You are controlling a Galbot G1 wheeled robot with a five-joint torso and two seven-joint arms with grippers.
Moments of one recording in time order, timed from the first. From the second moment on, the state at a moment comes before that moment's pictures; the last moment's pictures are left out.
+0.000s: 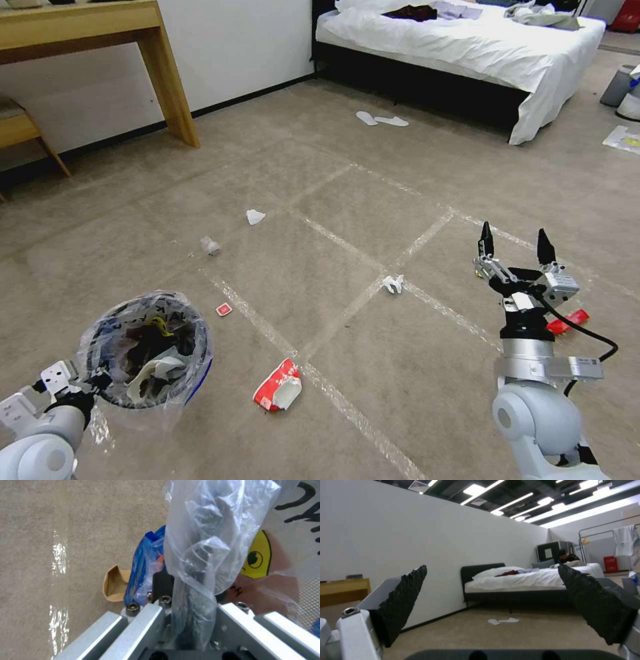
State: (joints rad) left arm 1.53 -1.37 -1.06 -2.01 -0.76 0.62 -0.21; right arm -1.41 1.27 0.61 2.10 0.41 0.35 0.12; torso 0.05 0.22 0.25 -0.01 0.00
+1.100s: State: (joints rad) left arm 1.59 -1.43 -1.10 -1.99 -0.66 0.61 -0.22; right arm -0.87 1.39 -0.11 1.59 1.37 -0.53 0.91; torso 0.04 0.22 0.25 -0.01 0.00
